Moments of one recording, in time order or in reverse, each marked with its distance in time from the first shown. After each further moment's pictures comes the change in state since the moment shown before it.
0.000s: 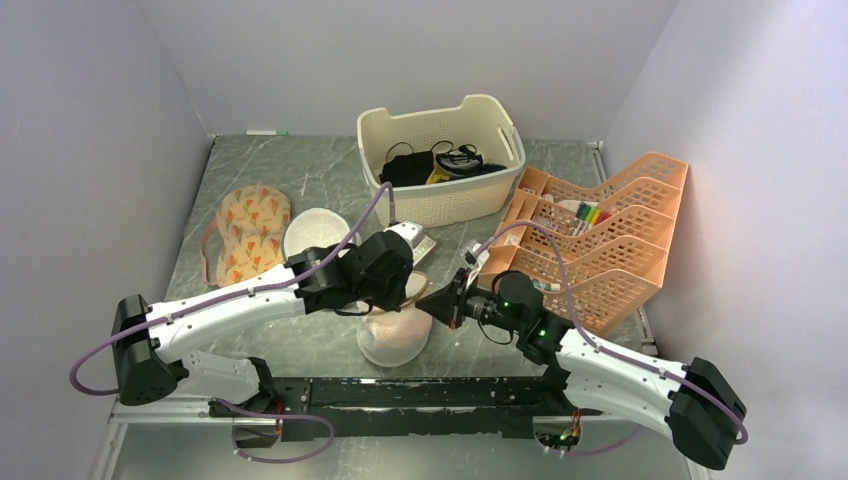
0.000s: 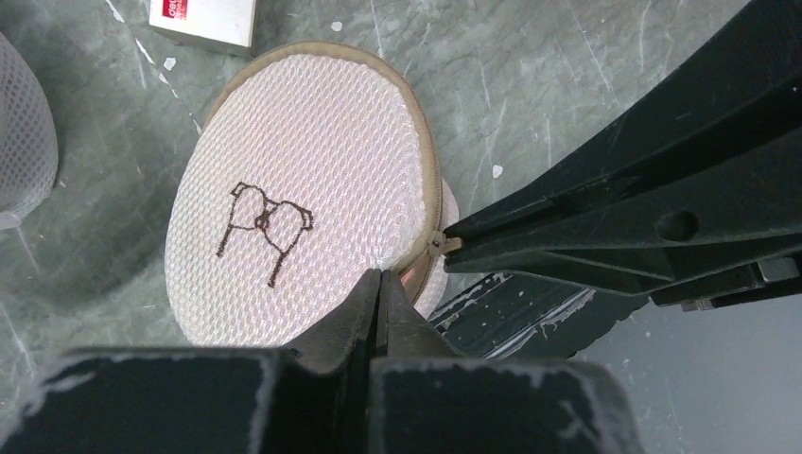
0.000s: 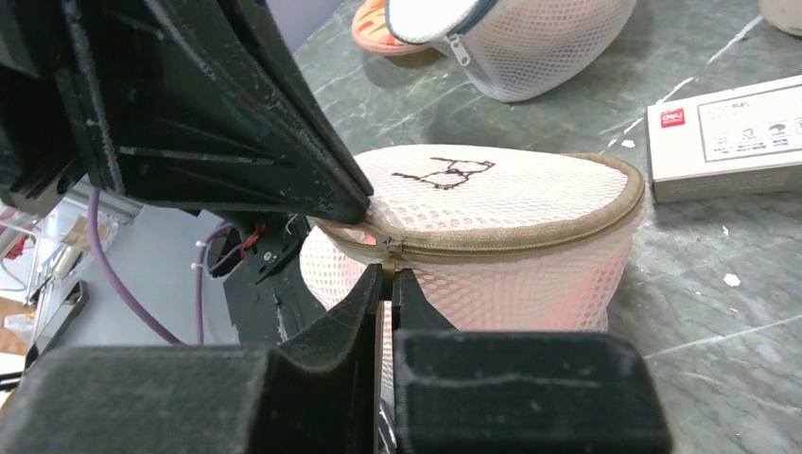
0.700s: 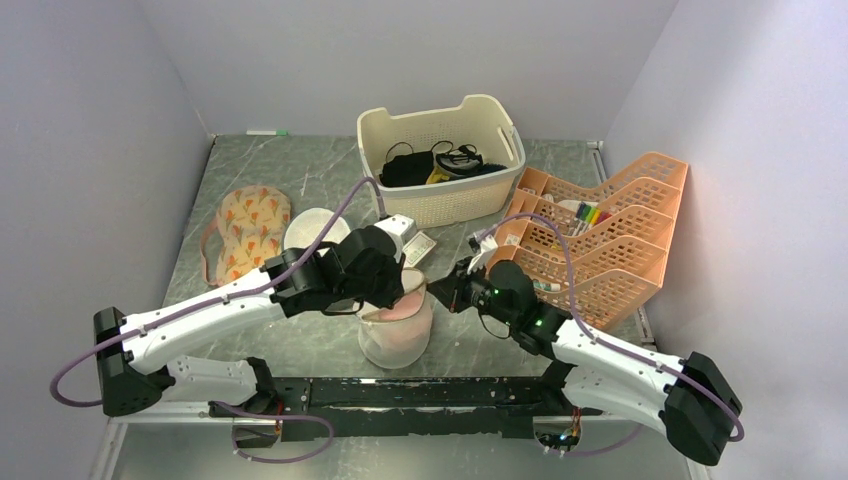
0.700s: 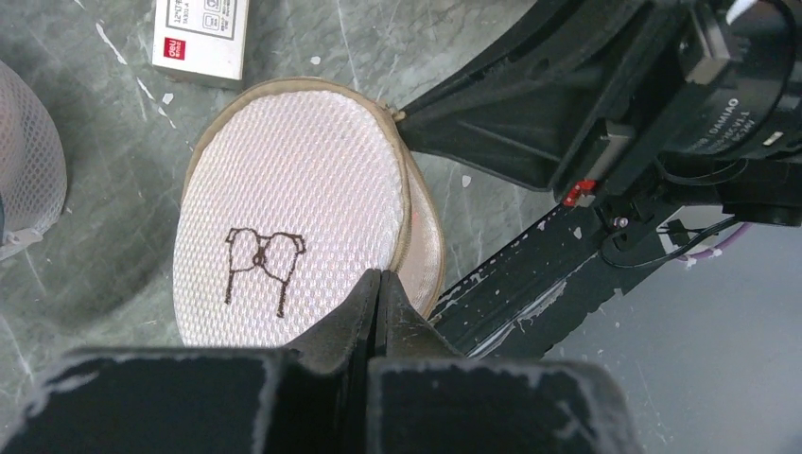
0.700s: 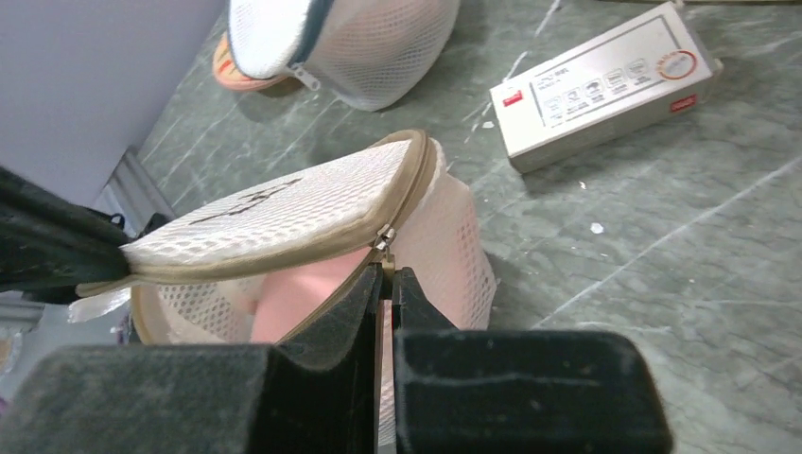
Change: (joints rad) left arm 0.002 -0.088 0.000 0.019 0.027 0.039; right arm -0.023 0.056 0.082 -0.172 0.237 0.047
